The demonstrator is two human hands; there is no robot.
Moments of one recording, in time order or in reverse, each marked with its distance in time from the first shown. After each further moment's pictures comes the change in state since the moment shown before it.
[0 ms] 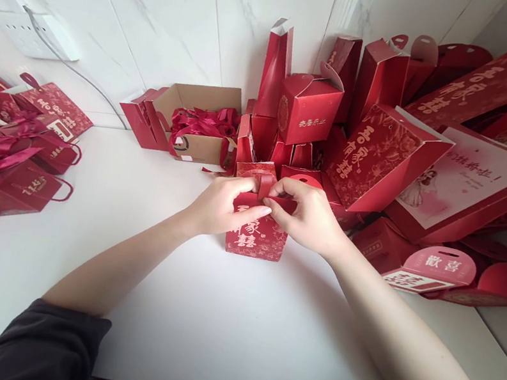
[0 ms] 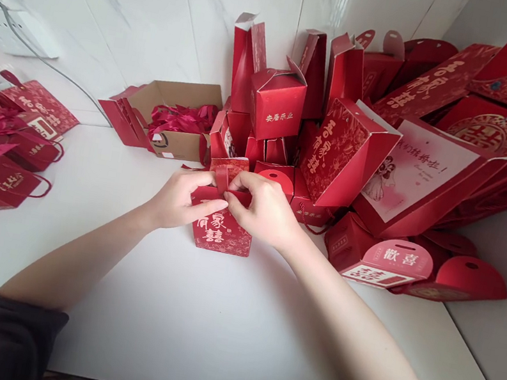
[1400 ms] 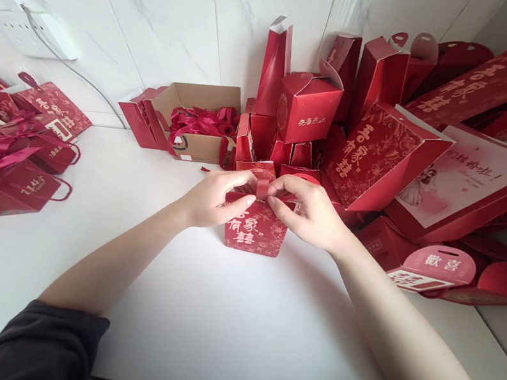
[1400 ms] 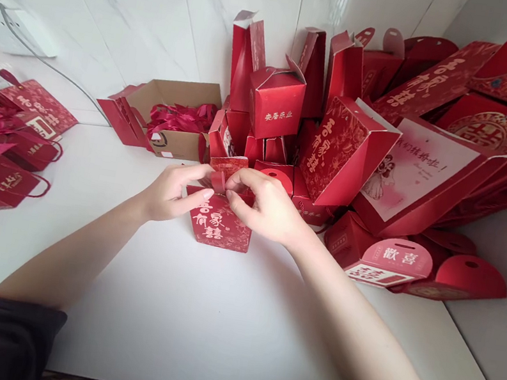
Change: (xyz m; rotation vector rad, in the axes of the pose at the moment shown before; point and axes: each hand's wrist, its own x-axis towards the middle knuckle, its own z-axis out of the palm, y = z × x) left_hand 0.003 -0.008 -0.014 -0.056 -0.073 0.101; right_hand 0.002 0.008 -0.007 0.083 -0.050 -0.140
